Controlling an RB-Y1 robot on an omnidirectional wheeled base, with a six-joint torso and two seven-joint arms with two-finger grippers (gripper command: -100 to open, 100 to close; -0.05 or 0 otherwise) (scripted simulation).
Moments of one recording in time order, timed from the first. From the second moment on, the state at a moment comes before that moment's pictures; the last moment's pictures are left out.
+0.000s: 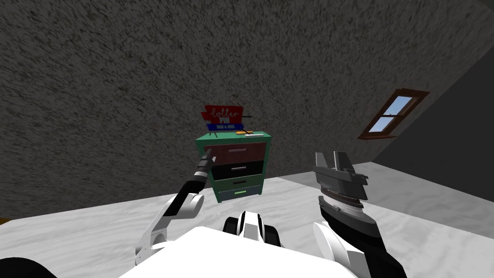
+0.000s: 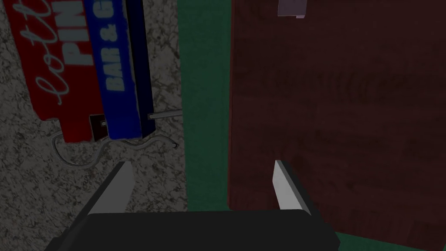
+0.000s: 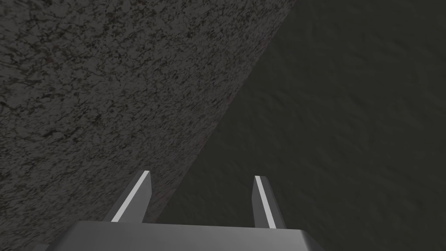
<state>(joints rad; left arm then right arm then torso) 0.41 0.12 0.13 -2.24 0.06 -0.02 0.09 0.50 -0.03 -0.04 -2.37 0.00 -0.59 0.00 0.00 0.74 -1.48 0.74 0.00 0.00</state>
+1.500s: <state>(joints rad) 0.38 0.10 0.17 -2.20 0.10 0.17 0.06 0.50 -0.03 -0.04 -2.37 0.00 -0.59 0.00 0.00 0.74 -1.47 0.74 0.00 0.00</state>
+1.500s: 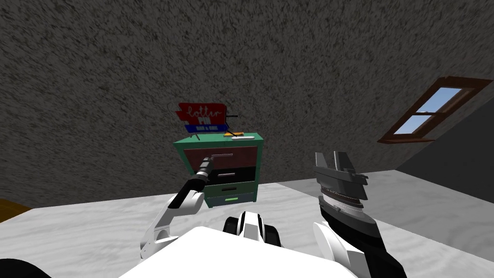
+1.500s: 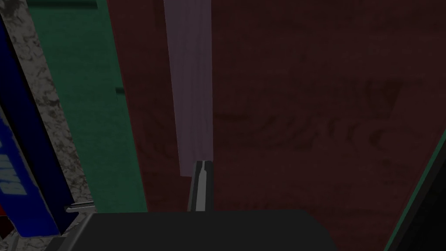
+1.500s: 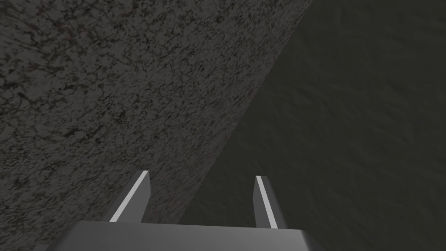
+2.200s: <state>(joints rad) 0.42 0.11 0.18 -2.31 0.12 0.27 0.08 0.50 -0.03 -0.04 -2.37 0.00 -0.59 0.00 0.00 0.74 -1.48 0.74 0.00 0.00</state>
